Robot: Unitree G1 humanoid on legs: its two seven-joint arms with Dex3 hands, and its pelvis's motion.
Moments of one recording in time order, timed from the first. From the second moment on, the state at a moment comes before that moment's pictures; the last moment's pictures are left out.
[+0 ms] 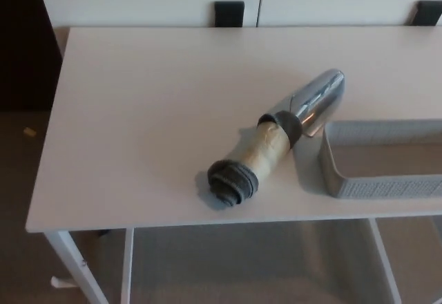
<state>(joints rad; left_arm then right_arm) 0.53 0.38 0.06 0.37 -0.11 -0.24 -0.40 0.50 -0.25 -0.13 0.40 0.03 -0.18 0.16</state>
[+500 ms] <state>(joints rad) 0.54 0.37 0.05 0.36 -0.09 -0.24 -0.40 0.50 -0.27 -0.12 0.34 0.02 -0.16 0.16</state>
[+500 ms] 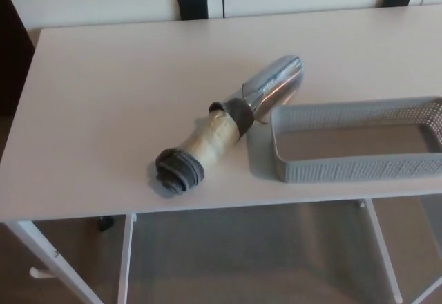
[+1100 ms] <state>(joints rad) 0.50 0.39 0.06 0.37 -0.08 -0.24 -0.39 0.45 -0.26 -0.10 0.38 0.01 -0.17 0.15</state>
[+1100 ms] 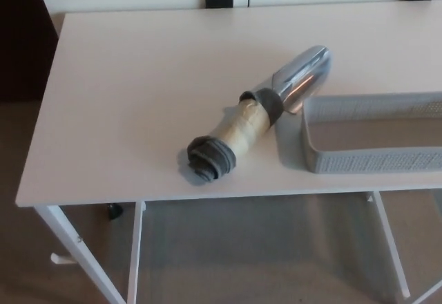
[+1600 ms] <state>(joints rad) 0.51 0.41 0.03 0.33 -0.03 -0.28 -0.35 0.43 -0.27 -0.09 0.38 0.01 -0.17 0.15</state>
